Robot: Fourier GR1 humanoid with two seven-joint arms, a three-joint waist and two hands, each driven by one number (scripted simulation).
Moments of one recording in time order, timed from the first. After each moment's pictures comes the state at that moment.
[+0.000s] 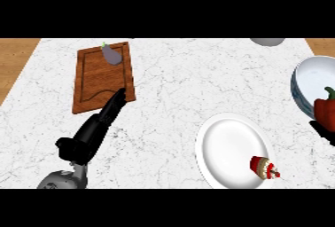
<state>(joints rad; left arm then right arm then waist) -0.10 0.16 -0.22 -1.62 0.04 -0.09 0.07 -0.11 -0.73 -0.13 -1.71 0.35 0.08 -0.04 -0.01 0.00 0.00</state>
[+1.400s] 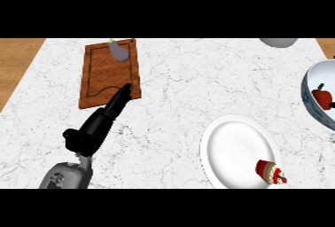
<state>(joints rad) -0.16 0.13 -0.19 -1.56 0.03 -0.14 0.06 -0.69 -0.78 -0.19 -0.48 0.58 0.10 -0.55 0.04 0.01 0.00</state>
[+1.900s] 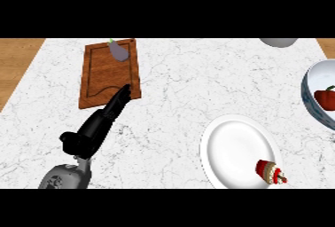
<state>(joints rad) -0.14 0.13 -0.19 -1.59 0.03 -0.14 0.06 -0.79 -0.88 -0.42 -0.28 0.41 0.14 -0.57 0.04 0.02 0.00</state>
